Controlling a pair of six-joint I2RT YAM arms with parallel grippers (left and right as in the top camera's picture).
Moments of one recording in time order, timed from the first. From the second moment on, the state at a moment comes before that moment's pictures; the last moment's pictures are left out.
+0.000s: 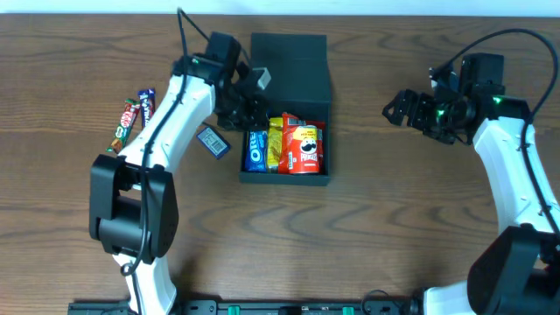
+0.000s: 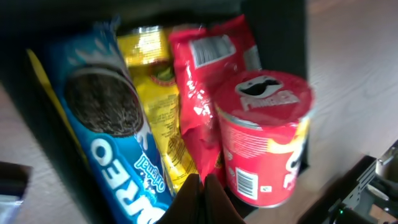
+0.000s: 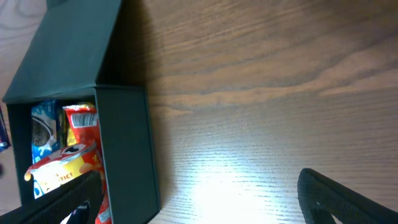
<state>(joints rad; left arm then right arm) -0.29 1.98 1.61 -0.99 0.56 -0.10 -0.12 1.64 1.30 -0.80 -0.39 0.22</state>
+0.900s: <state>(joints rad) -0.44 2.04 1.55 -0.84 0.53 -0.29 -0.12 1.64 1.30 -0.77 -0.39 0.22</state>
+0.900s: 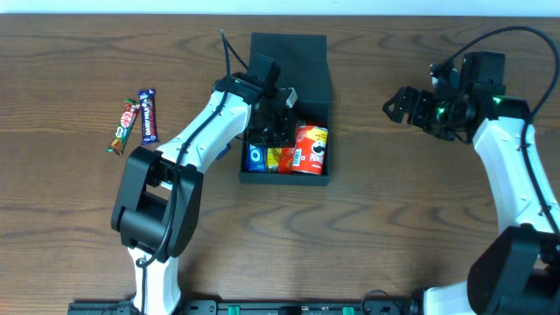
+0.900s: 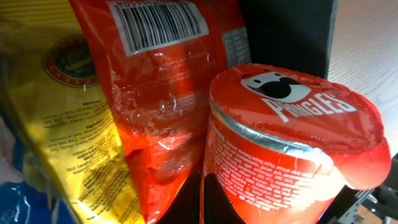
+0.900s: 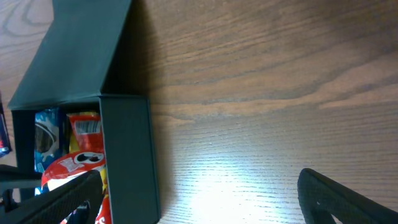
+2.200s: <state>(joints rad) -0.42 2.04 1.73 -0.86 0.63 -0.27 -0.12 1.64 1.30 -0.77 -0.39 0.22</state>
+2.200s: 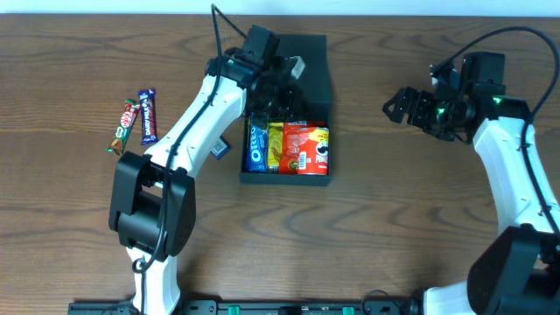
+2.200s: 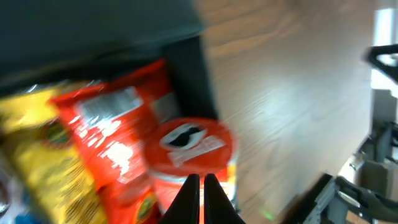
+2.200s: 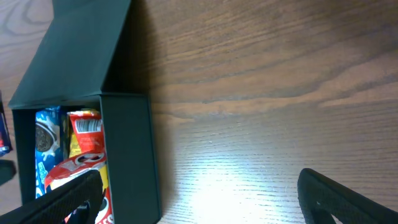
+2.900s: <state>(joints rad) -0.43 2.18 1.73 -0.82 0.91 -0.17 -0.12 1.64 1.30 -0.79 -0.39 0.22</state>
